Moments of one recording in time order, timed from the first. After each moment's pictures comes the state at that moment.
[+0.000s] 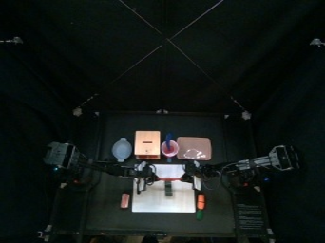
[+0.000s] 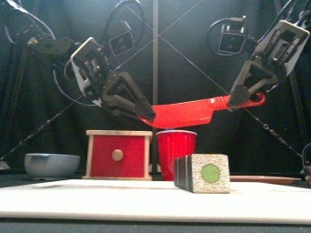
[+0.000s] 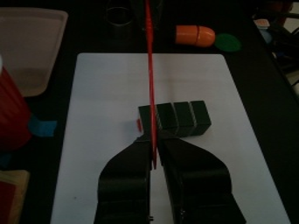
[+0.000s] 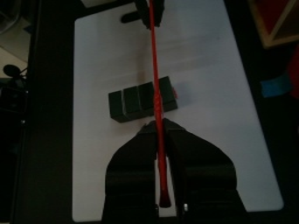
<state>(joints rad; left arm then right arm) -0.09 0.02 0.79 -0.09 -0.35 0.00 0.09 -0.37 0.96 0.68 0.06 -0.39</state>
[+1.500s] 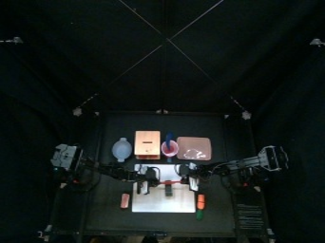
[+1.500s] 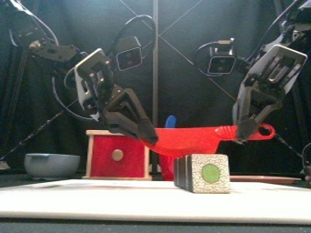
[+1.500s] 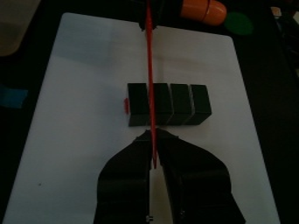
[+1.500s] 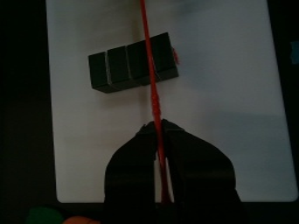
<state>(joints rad) -0.17 0.12 0.75 -0.24 -0.32 0.00 0.01 -0.21 0.91 0.64 0.17 -0.40</state>
